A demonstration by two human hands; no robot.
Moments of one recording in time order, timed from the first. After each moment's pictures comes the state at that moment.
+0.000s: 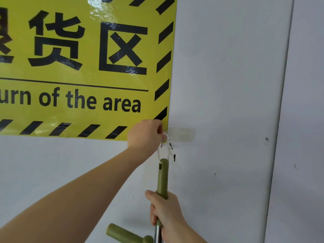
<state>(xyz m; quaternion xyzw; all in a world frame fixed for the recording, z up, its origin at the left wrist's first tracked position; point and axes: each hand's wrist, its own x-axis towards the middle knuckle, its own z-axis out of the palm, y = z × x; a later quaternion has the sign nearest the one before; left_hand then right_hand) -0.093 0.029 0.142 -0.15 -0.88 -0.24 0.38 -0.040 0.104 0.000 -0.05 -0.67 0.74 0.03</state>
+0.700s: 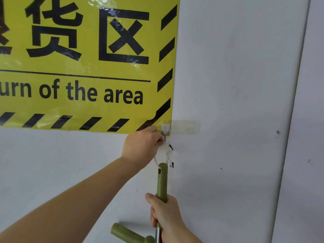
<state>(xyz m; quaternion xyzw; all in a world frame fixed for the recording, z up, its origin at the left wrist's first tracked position) -0.116 0.006 0.091 -0.27 -0.81 -0.14 0.49 -0.058 0.101 -0.031 -0.06 -0.68 0.73 0.01</state>
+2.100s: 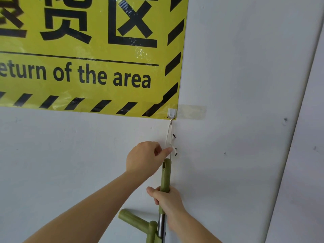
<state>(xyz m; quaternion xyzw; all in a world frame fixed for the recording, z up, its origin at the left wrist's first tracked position) -0.075 0.012 0.035 -0.09 -0.91 -0.28 0.27 -0.056 0.105 -0.062 -0.08 -0.72 0.69 -0.04</state>
